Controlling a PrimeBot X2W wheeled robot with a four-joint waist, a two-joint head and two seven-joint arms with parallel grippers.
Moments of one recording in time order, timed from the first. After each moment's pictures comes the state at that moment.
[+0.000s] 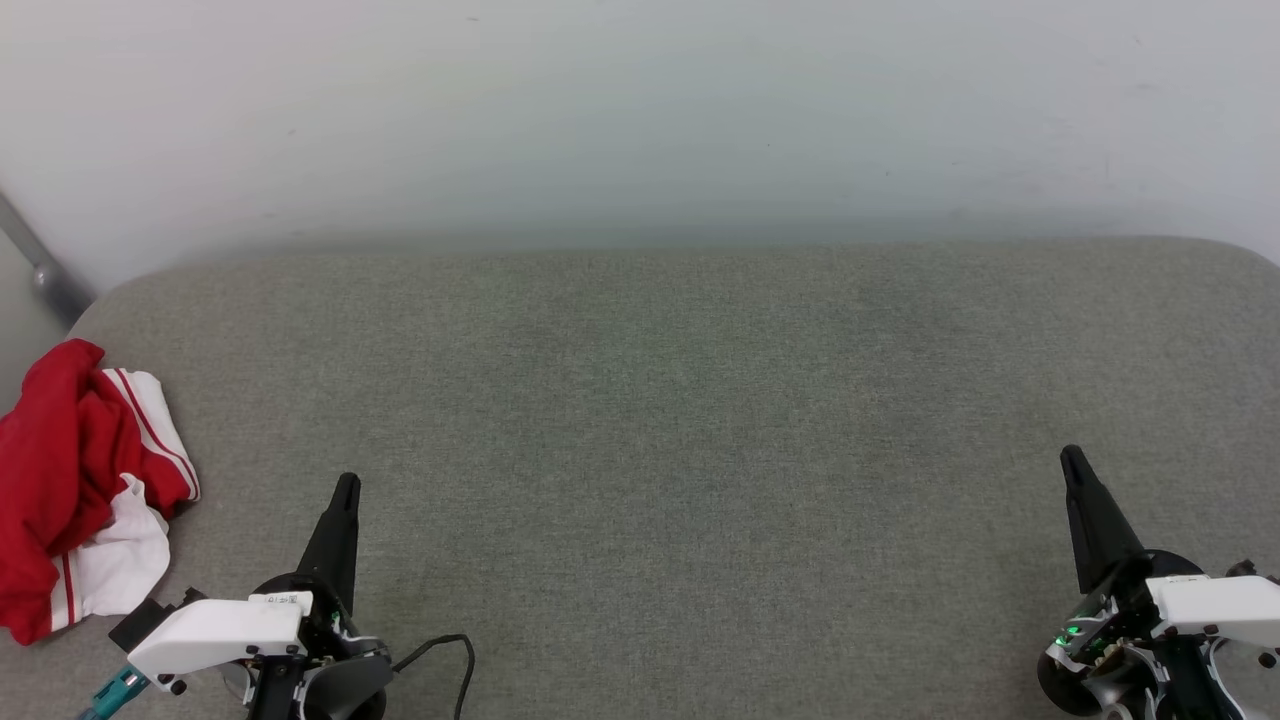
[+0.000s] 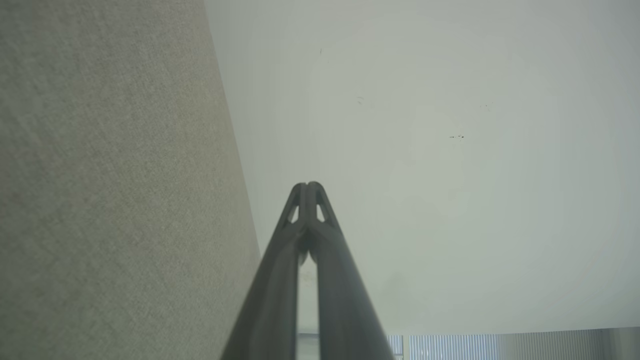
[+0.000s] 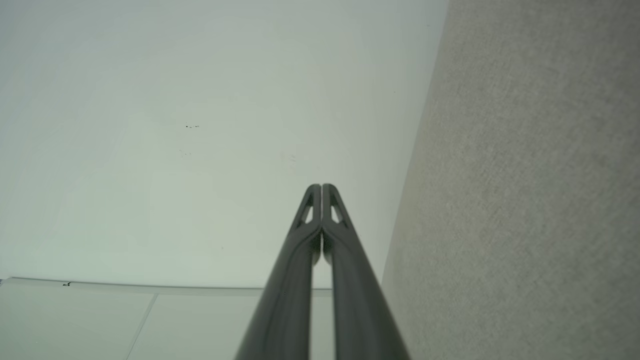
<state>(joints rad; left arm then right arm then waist) -0.10 0.05 0.11 0.24 -1.61 -0.13 0.11 -0.10 -0.06 -0.10 0.24 1.63 0.13 0.10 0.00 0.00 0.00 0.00</state>
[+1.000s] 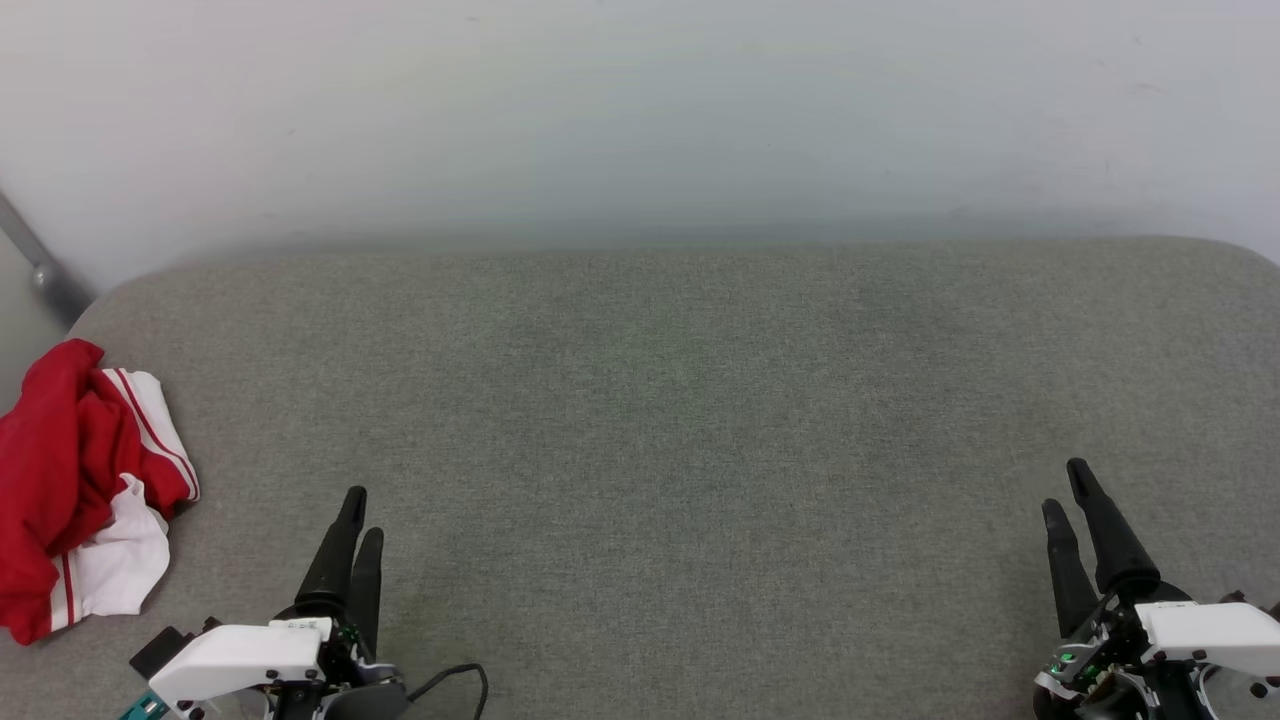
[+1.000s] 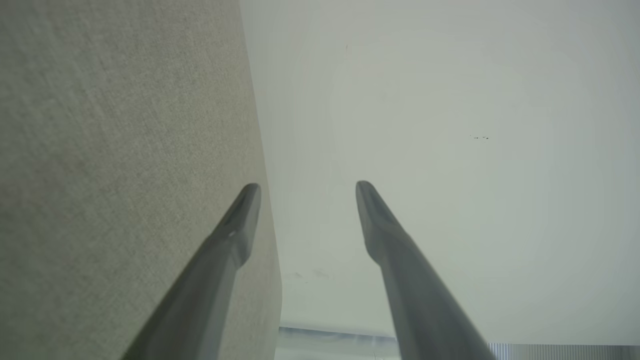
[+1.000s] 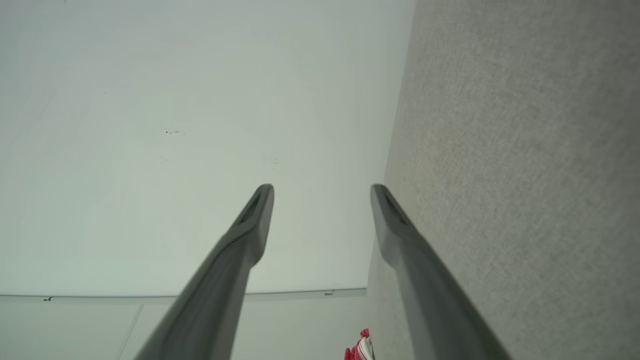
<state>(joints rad) -0.07 0.05 0.09 0.27 -1.61 -0.13 0.10 -0.07 -0.06 -0.10 0.27 1.62 0.13 0.09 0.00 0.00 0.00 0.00</state>
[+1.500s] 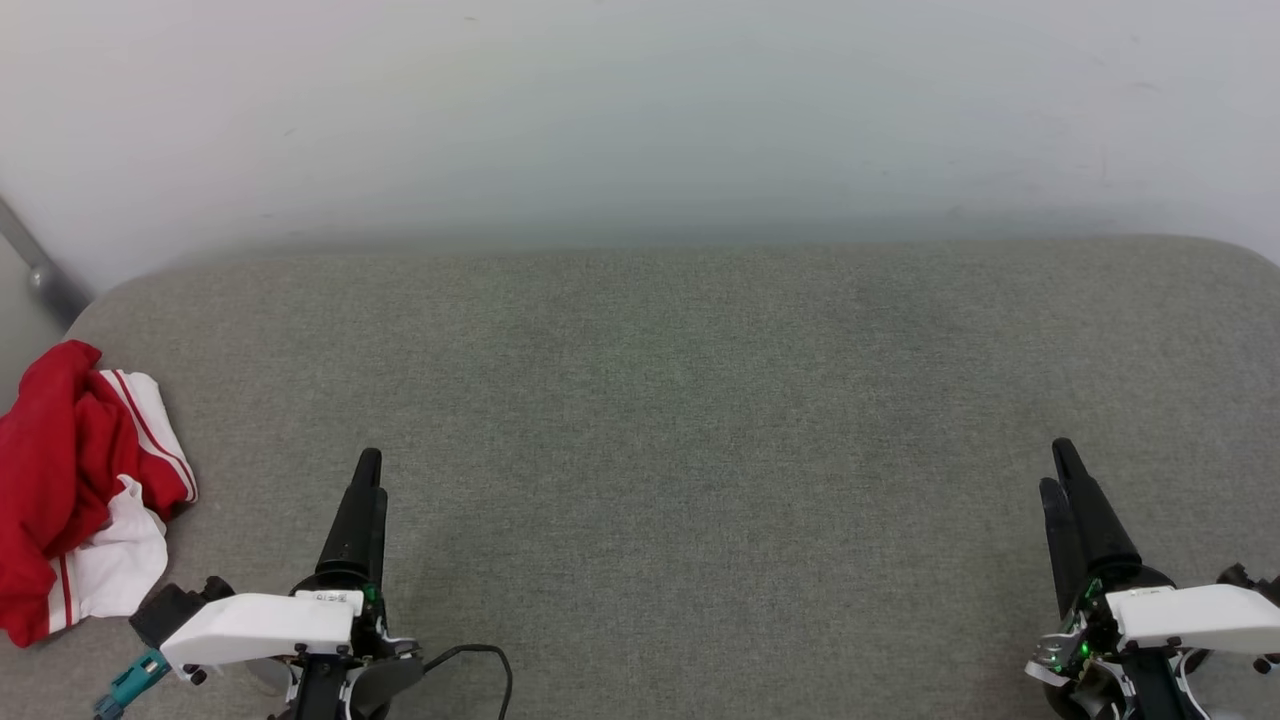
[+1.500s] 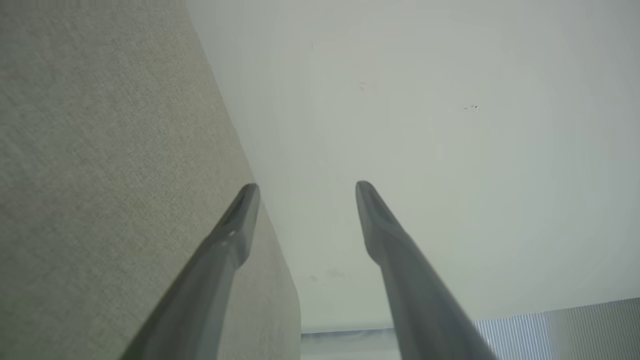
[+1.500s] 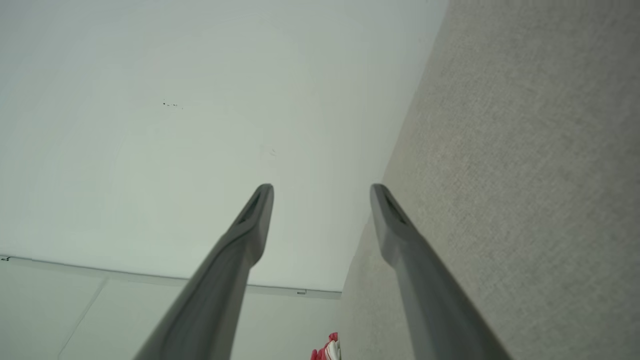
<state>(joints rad) -0.09 0.05 0.03 0.21 -1.48 -0.13 0.02 -0.07 -0.07 -0.03 0.22 1.50 0.13 0.01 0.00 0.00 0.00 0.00</state>
